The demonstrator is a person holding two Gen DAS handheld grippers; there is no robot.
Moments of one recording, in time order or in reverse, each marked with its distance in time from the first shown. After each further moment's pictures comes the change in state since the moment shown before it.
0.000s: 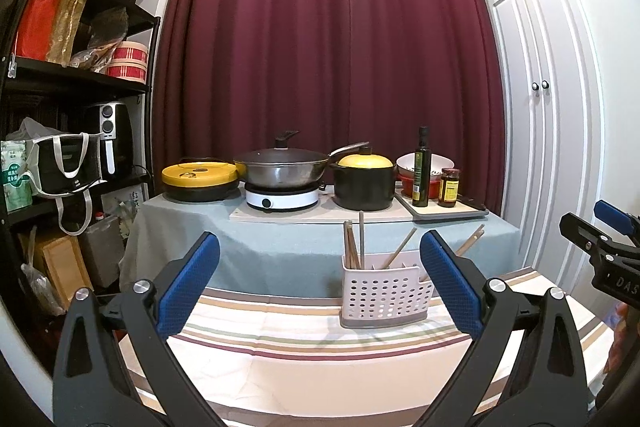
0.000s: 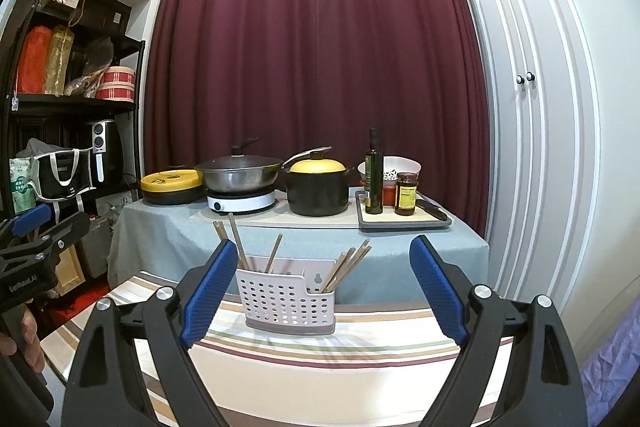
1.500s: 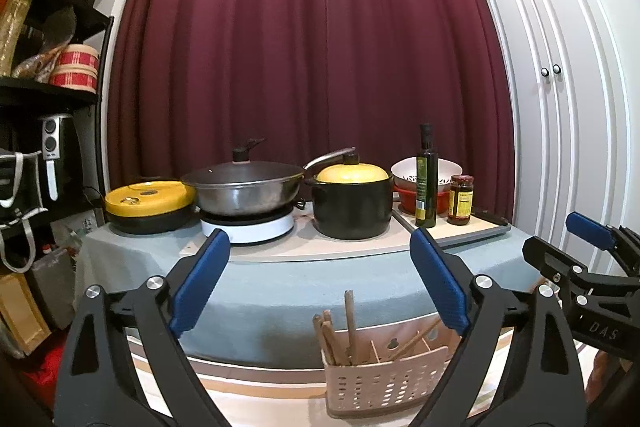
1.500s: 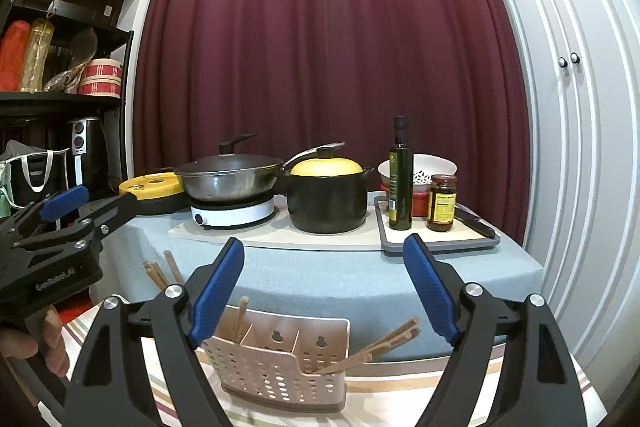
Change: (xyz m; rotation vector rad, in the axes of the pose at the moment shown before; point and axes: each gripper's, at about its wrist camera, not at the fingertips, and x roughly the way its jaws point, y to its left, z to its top) left arm 0.188 -0.036 0.020 0.059 -0.034 -0.054; right arm 0.158 0.000 0.009 0.007 0.000 0.053
